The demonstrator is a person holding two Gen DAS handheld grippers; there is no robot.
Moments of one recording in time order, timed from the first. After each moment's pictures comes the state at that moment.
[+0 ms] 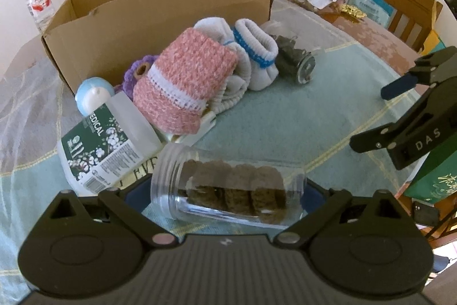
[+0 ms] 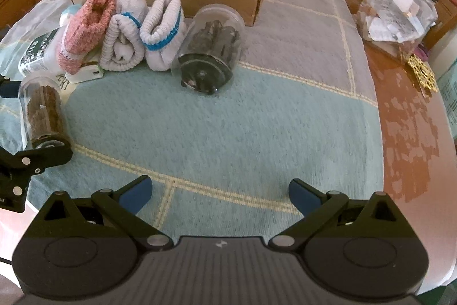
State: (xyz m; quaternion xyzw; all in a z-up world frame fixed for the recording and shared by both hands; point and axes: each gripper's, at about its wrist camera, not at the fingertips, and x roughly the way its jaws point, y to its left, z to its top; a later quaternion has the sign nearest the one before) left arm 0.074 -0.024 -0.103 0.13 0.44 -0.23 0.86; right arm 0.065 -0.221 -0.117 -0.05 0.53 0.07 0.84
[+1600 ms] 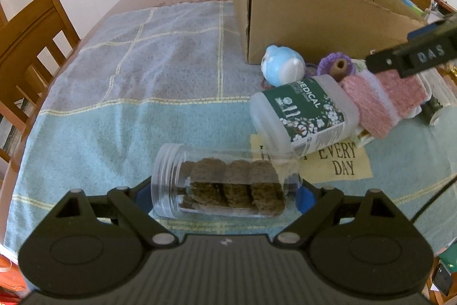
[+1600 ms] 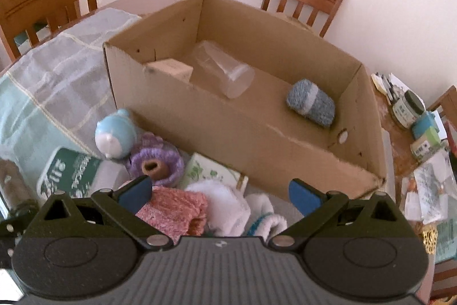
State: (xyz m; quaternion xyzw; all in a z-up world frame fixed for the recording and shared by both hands) left arm 0.093 0.101 -0.101 0.03 0.46 -0.03 0.88; right arm 0.181 -0.083 -0.056 -0.16 0.44 0.12 0.88
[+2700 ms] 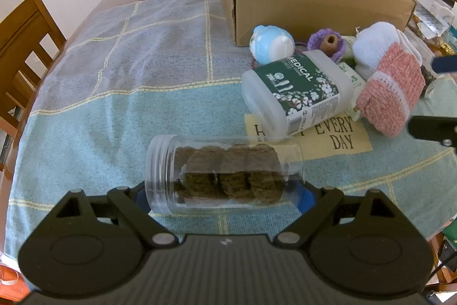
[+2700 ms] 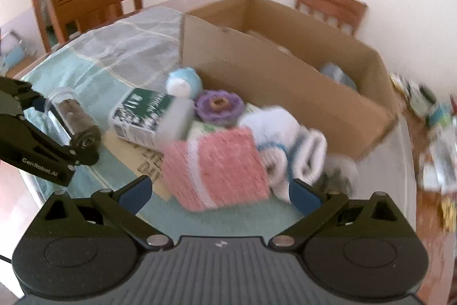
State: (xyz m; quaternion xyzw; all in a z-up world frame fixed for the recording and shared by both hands) left arm 0.087 0.102 -0.110 0.06 0.48 -0.06 0.87; right arm 0.083 -0.084 -0.065 -0.17 0.40 0.19 0.88
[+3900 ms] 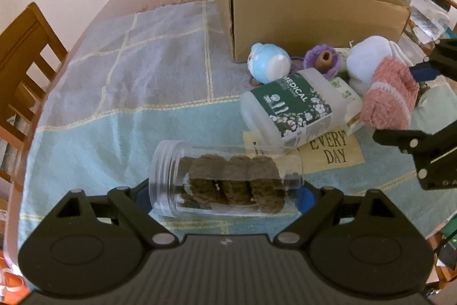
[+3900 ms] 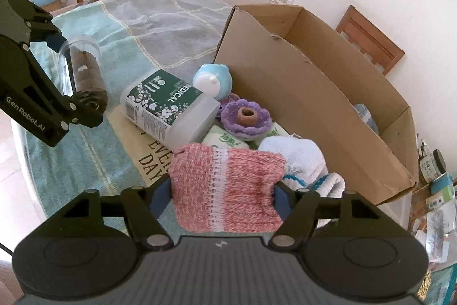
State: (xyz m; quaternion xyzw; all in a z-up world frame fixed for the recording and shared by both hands) left arm 0.091 0.094 -0.086 0.07 0.47 -0.07 0.88; right arm 0.094 -0.063 -0.075 -0.28 0.38 0.25 0.85
